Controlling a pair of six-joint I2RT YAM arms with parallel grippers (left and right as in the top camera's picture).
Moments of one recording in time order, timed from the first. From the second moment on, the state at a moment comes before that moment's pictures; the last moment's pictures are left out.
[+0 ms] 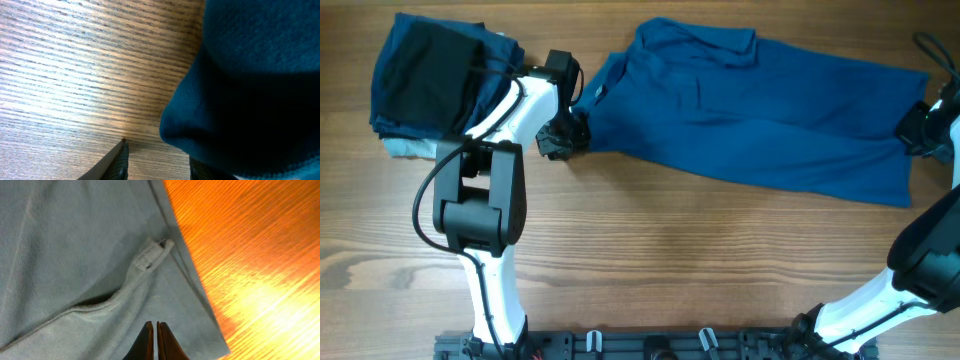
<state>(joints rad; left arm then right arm) -0.20 2.17 1.58 -1.01 0.07 -0.48 -0.54 1.91 1.52 -0.87 0.08 0.16</state>
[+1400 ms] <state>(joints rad) -0.26 1.97 1.60 -0.74 0.17 -0.47 -0.71 1.96 1.22 -0.69 -0.15 0.19</state>
